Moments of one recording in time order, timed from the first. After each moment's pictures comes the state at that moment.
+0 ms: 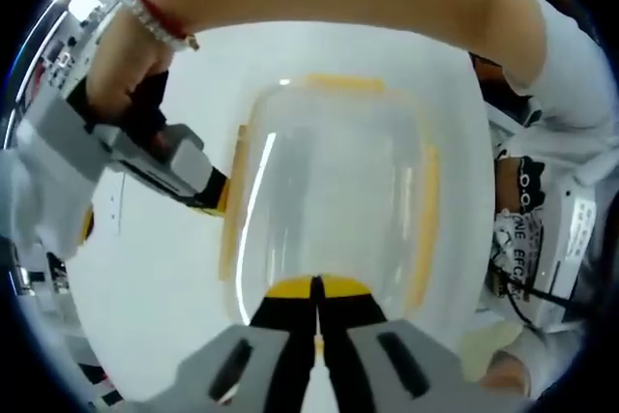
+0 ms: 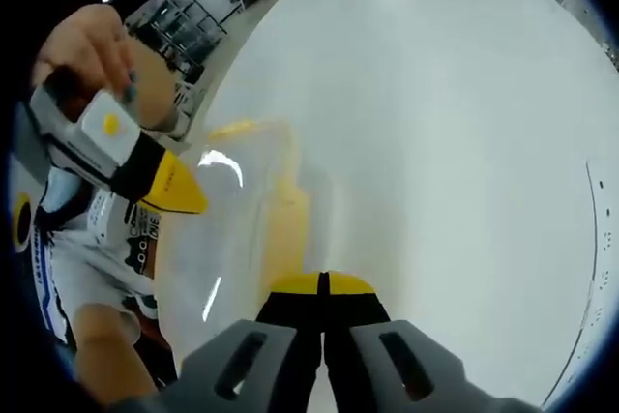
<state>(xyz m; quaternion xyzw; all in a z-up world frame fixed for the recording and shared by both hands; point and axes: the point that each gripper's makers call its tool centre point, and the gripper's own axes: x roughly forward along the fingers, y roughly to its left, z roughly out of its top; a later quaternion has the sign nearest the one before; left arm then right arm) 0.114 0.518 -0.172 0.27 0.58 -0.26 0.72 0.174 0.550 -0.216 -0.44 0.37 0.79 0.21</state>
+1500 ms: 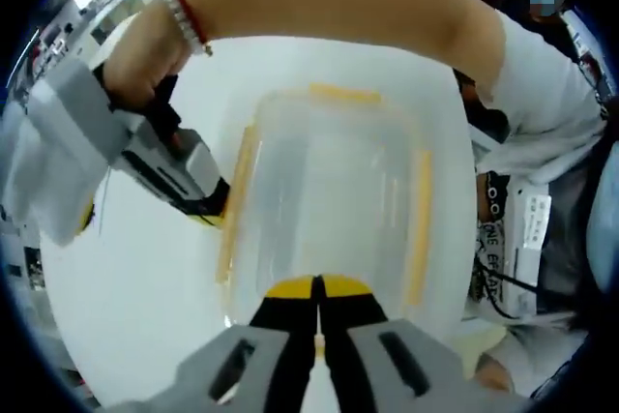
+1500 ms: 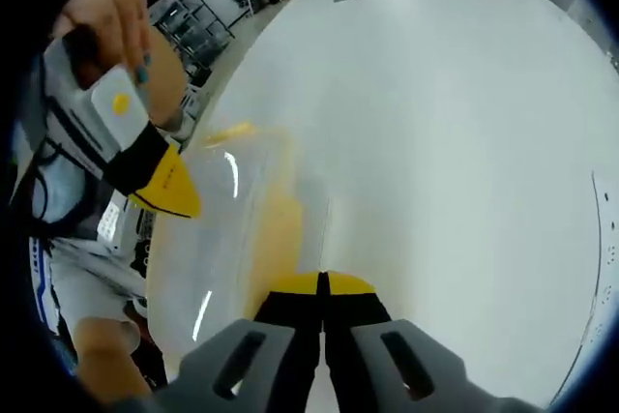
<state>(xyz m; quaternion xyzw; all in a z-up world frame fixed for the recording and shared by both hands) 0.110 0.513 -0.166 0.22 0.57 -0.30 0.73 0.162 0.550 -0.218 -0.42 0.36 0.81 0.20</state>
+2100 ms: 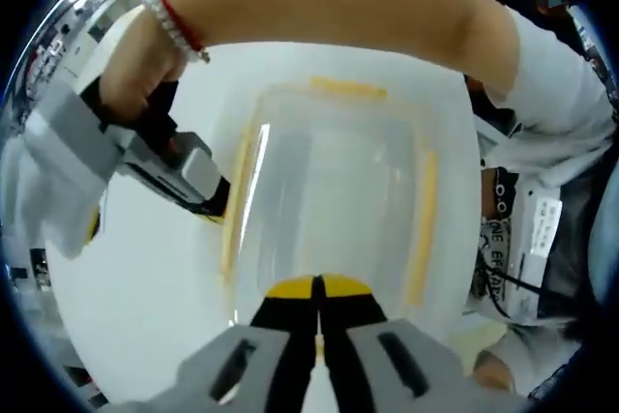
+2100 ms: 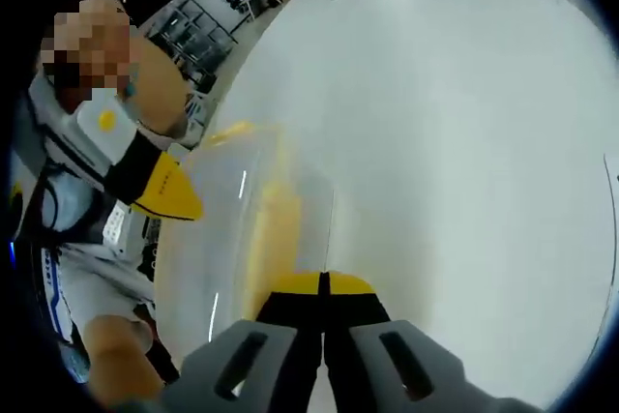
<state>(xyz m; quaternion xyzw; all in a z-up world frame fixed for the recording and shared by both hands) 0.110 0.514 -0.164 0.23 0.59 -0.29 0.72 0.155 0.544 -0.221 -0.40 0.40 0.80 0.19</state>
